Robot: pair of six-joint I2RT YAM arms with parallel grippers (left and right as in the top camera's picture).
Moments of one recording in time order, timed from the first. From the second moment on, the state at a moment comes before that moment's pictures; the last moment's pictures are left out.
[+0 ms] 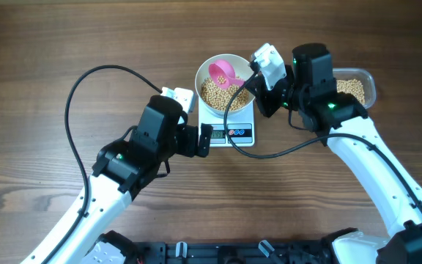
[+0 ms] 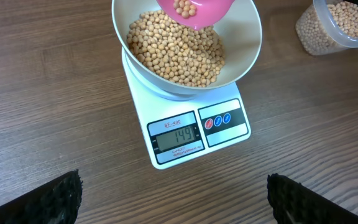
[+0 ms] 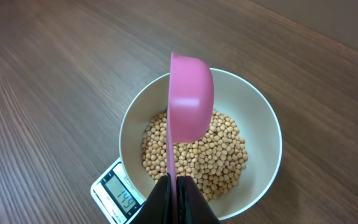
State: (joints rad) left arm -0.54 1.15 0.92 -0.60 0.03 -0.28; right arm 0.32 1.46 1.11 -0.37 -0.43 -0.25
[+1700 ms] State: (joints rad) left arm -0.54 1.15 0.92 -0.60 0.03 -0.28; right arm 0.37 1.48 1.11 -0.41 -0.27 -0.44
